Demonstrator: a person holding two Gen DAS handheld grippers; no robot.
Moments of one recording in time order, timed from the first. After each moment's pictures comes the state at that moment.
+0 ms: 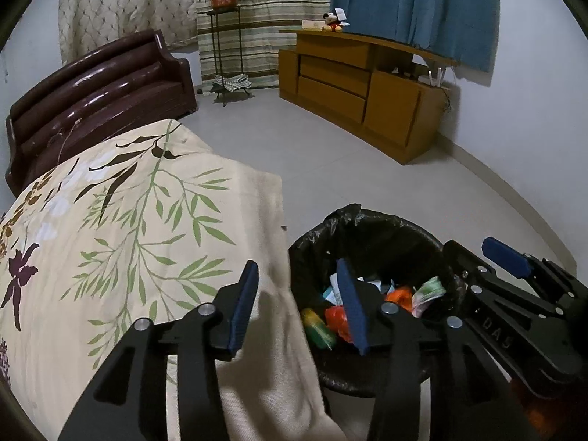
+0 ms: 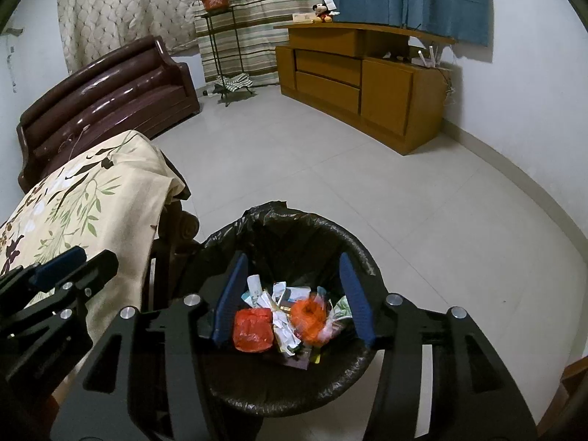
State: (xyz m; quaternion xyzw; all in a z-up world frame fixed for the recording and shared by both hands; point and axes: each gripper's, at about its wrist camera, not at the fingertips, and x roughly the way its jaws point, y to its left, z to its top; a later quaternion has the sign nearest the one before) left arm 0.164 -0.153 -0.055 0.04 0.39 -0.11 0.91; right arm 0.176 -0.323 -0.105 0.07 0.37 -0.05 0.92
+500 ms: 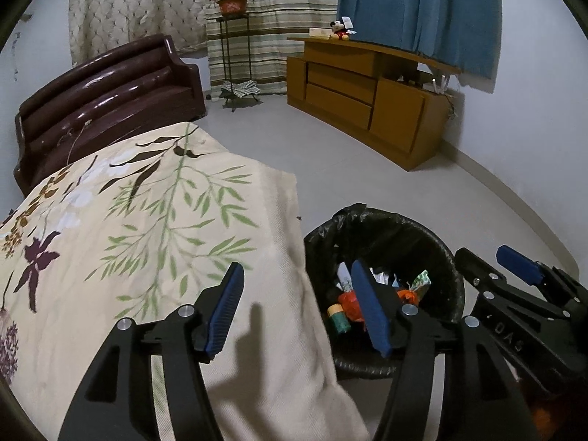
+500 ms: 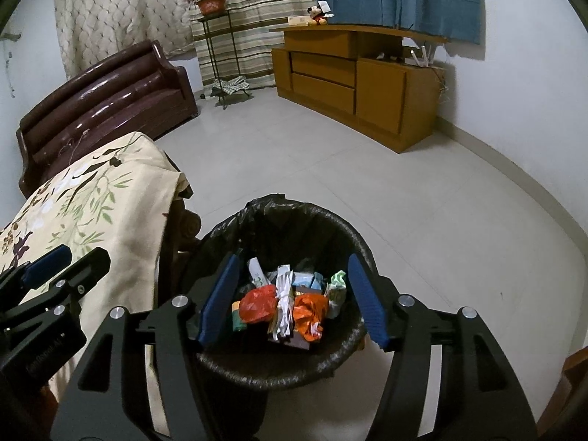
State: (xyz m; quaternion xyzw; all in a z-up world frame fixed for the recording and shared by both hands) left arm 0.135 -0.137 -0.042 0.04 0.38 -0.09 0.92; right arm 0.143 -0.320 -0.096 0.08 0.37 -0.05 0.93
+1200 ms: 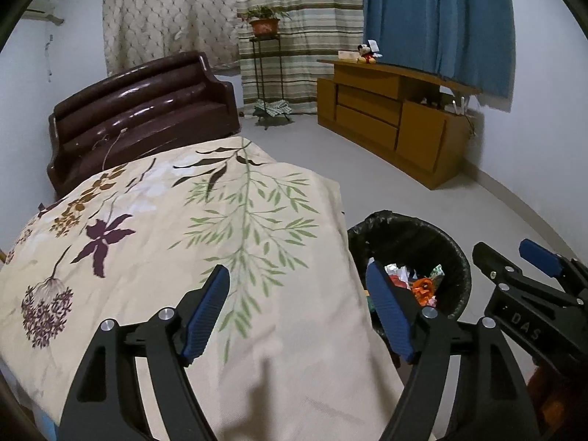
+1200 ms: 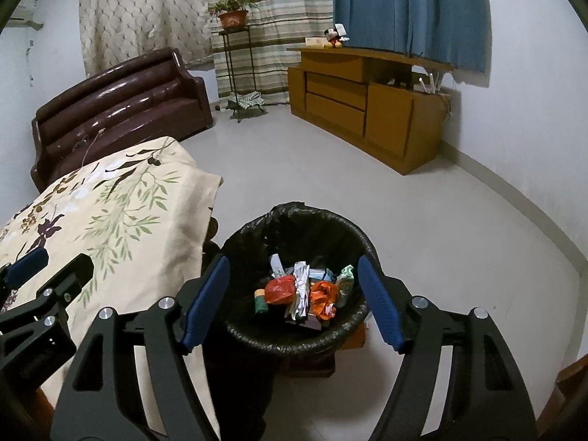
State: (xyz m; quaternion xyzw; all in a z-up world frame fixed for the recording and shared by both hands) left arm 0.069 -0.094 -0.014 0.03 0.34 -0.04 0.94; right arm 0.082 -0.287 -0.059 0.05 0.33 -0.03 0.94
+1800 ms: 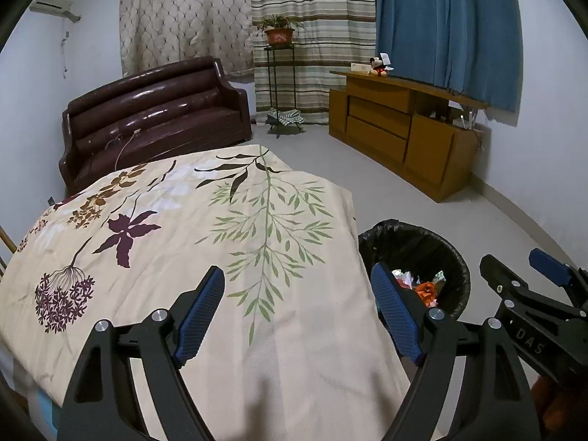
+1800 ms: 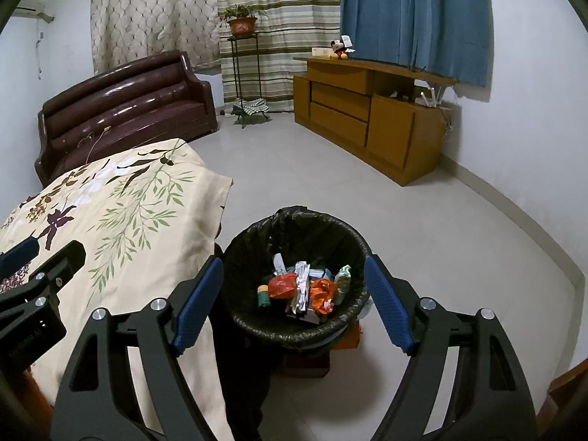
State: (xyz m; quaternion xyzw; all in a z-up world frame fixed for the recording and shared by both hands) left arm 0.045 -0.080 -0.004 0.02 0.32 -0.02 0.95; right arm 0.057 -0.276 -0.046 0.03 0.32 -0.03 0.95
